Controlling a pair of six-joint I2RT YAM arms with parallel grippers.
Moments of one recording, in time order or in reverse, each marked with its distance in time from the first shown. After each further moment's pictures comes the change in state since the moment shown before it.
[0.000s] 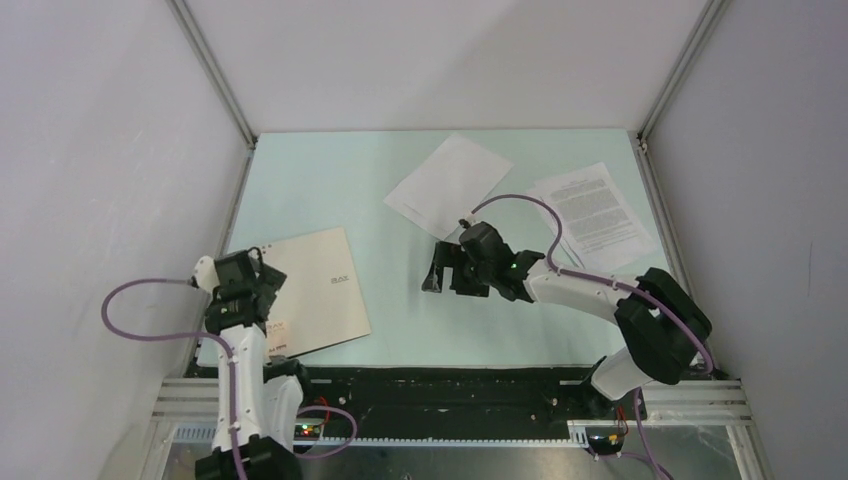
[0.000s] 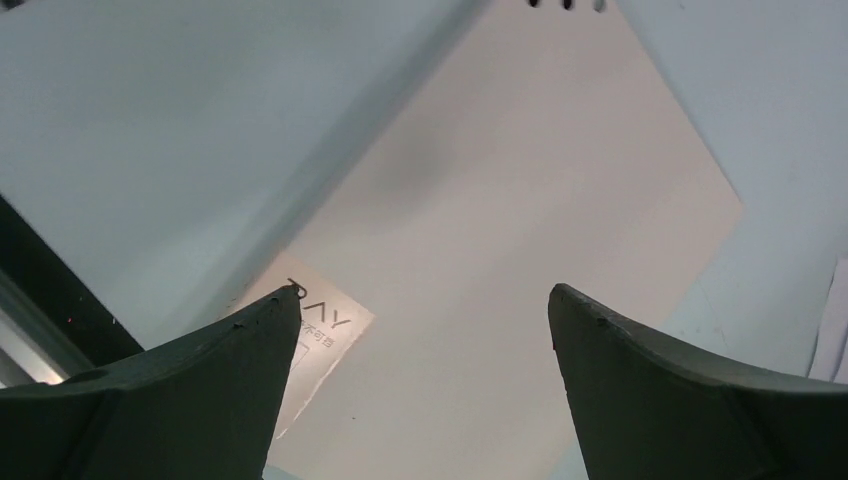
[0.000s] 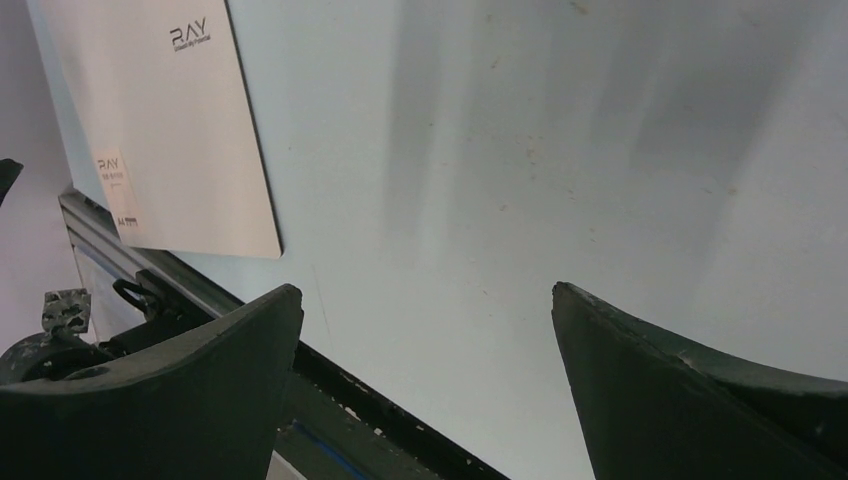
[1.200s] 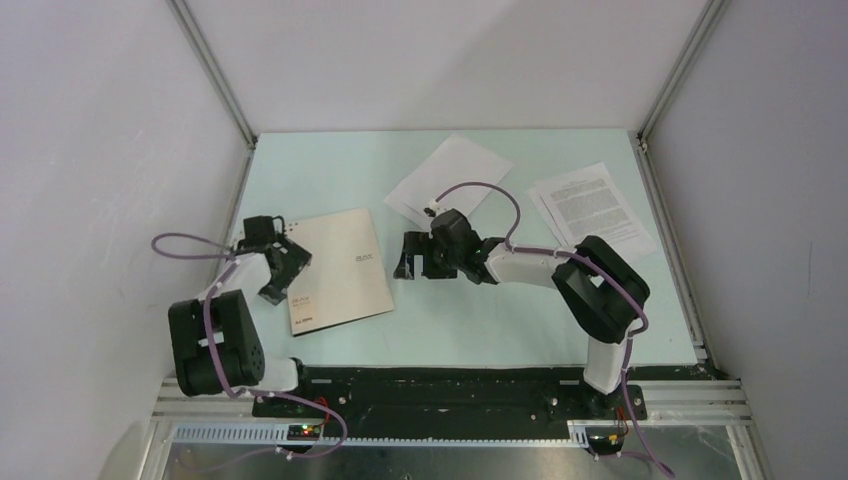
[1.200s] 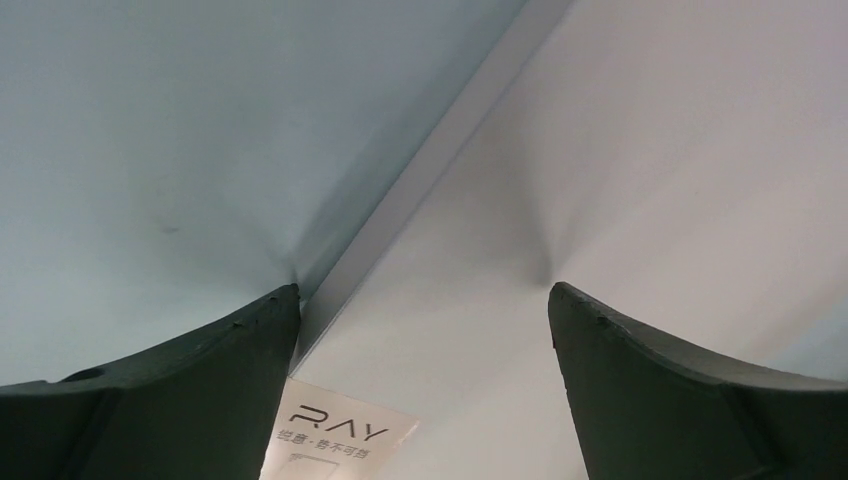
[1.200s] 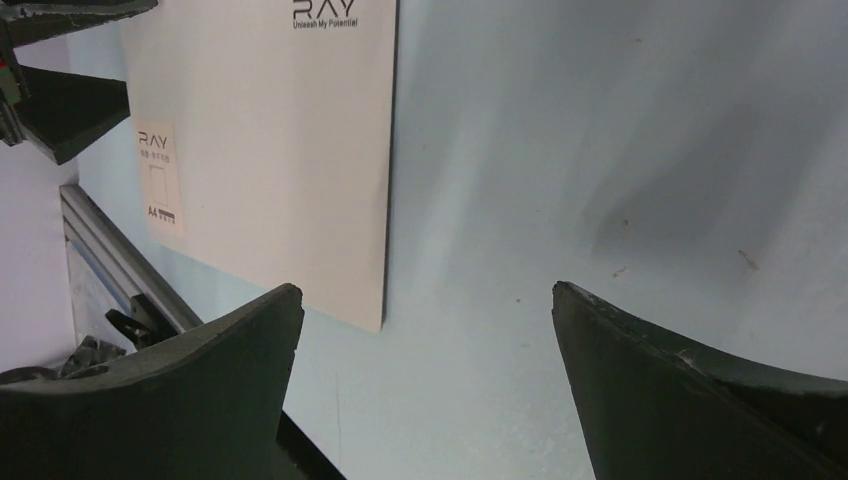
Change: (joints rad) left arm -0.025 0.656 0.104 0.297 0.177 -0.047; right arm 0.003 0.337 0.220 0.204 -0.097 -0.119
